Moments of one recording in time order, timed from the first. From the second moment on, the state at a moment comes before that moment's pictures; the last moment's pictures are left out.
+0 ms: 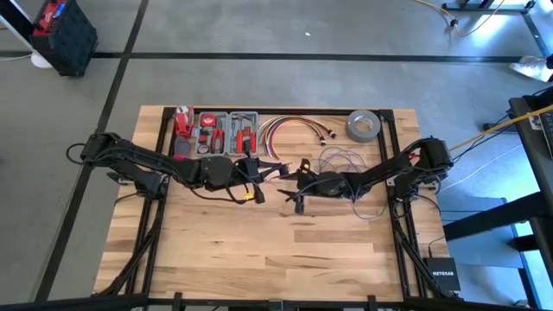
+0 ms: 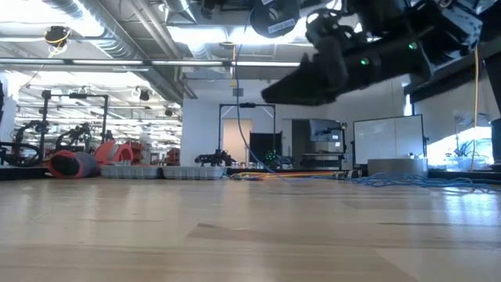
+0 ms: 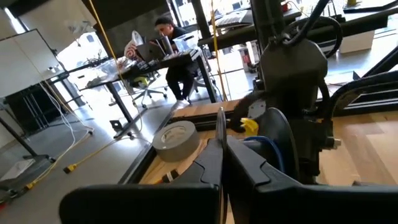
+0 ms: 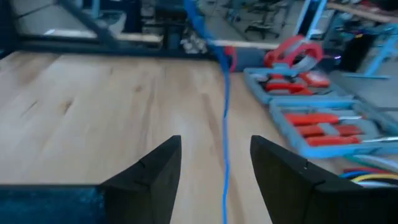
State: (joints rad) left arm -0.16 1.40 0.92 0.40 -0.50 0.26; right arm 0.12 1.69 0.62 0.83 0.27 -0.04
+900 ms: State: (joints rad) left arm -0.16 1.40 0.92 0.41 -0.50 0.26; right arm 0.10 1.87 0.78 0.88 0.44 -0.16
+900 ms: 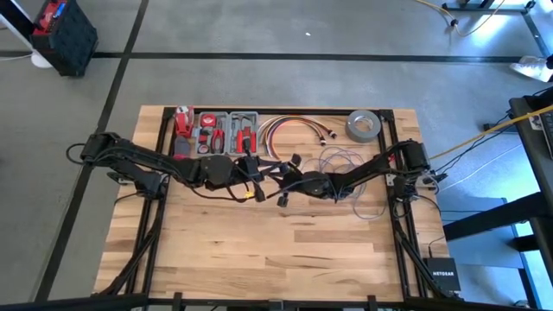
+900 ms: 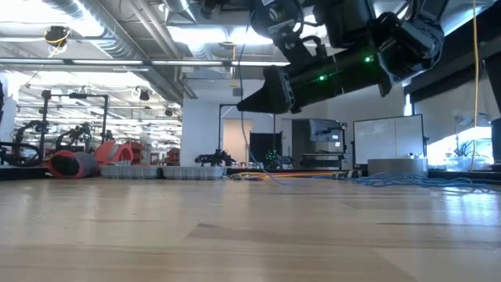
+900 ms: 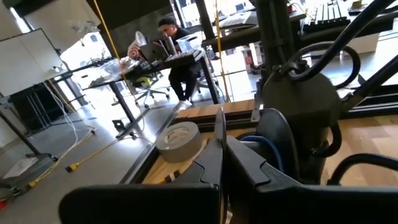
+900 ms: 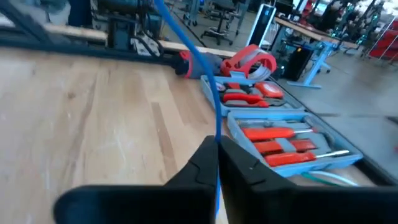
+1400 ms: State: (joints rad) left arm -0.20 1.35 0.92 0.31 -0.60 0.24; right arm 0.13 1.55 0.54 0.77 0.72 -0.21
